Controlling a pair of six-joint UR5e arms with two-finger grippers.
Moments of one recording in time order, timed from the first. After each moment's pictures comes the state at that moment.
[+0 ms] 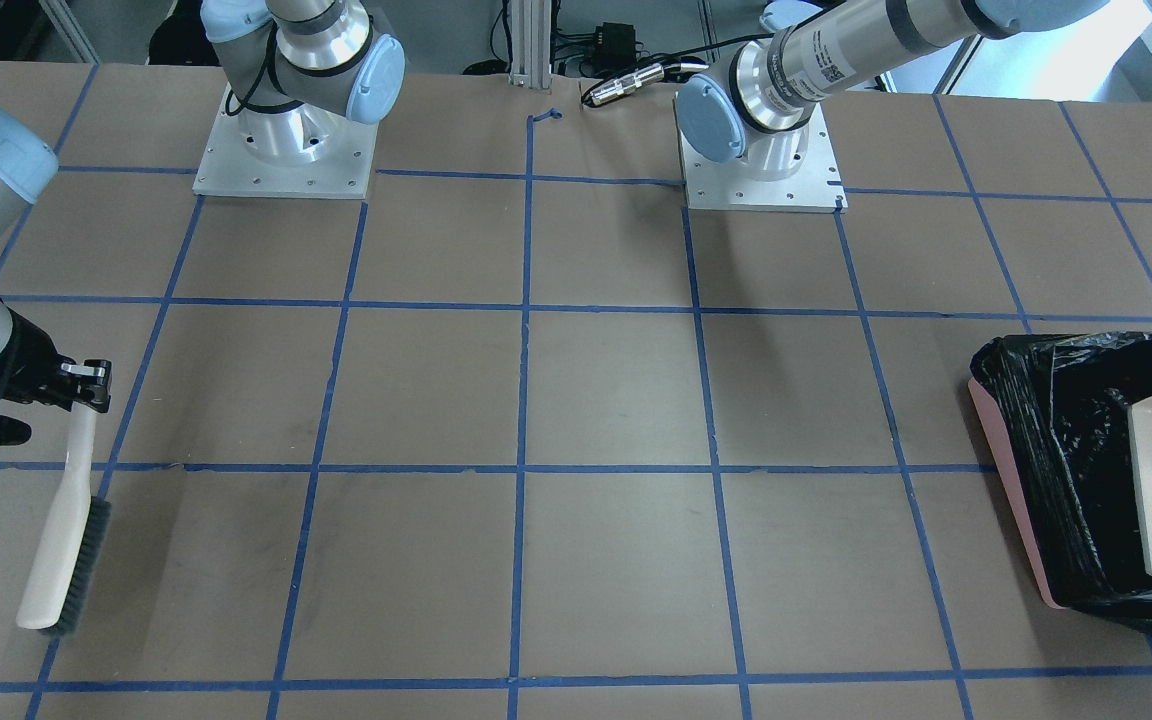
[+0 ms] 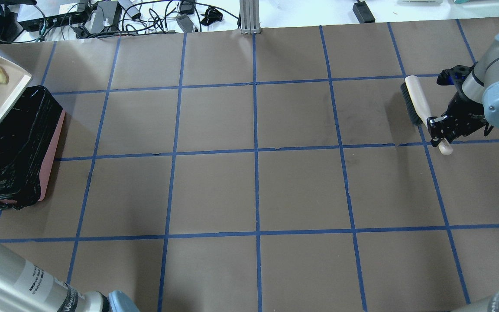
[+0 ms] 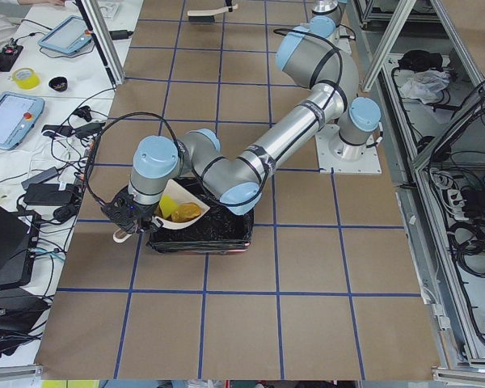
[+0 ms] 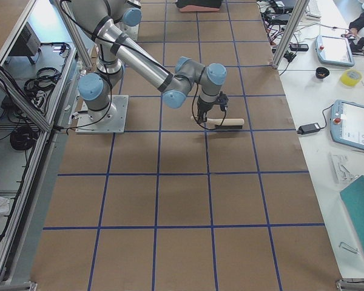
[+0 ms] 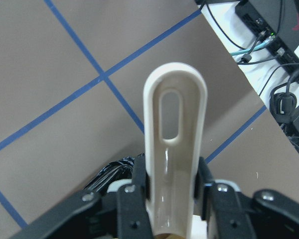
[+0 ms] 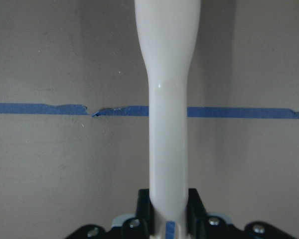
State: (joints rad) left arm -0.79 -2.23 -1.00 -1.05 1.34 -0.19; right arm 1.15 -1.29 1.86 -2.01 -1.62 -0.44
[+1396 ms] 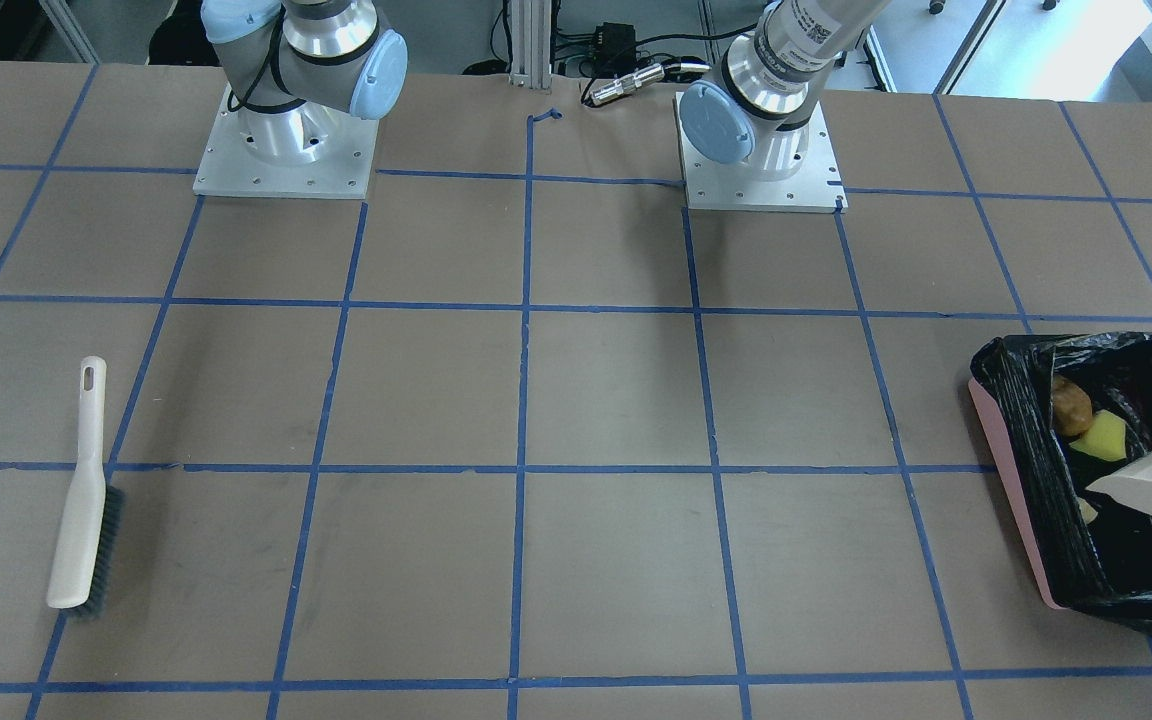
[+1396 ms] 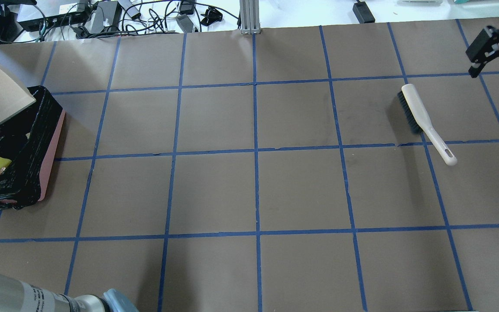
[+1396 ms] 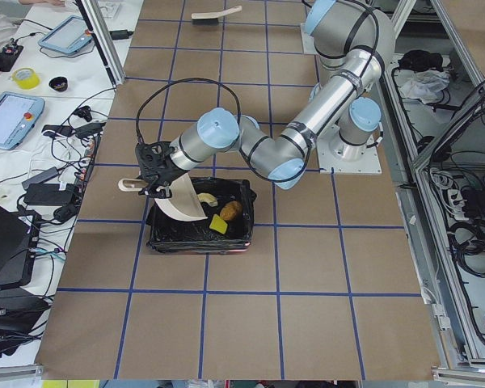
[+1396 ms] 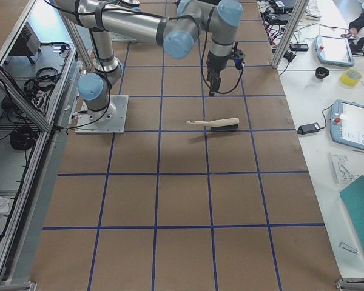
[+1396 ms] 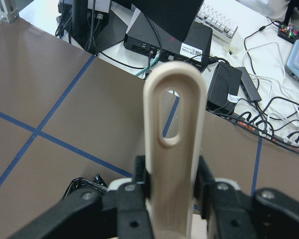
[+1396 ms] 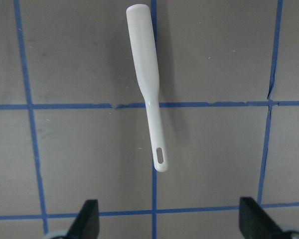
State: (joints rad) left arm -0.74 -1.94 -1.47 -0.66 1.06 0.22; right arm 1.23 -1.43 1.35 -1.45 -1.65 -0.31
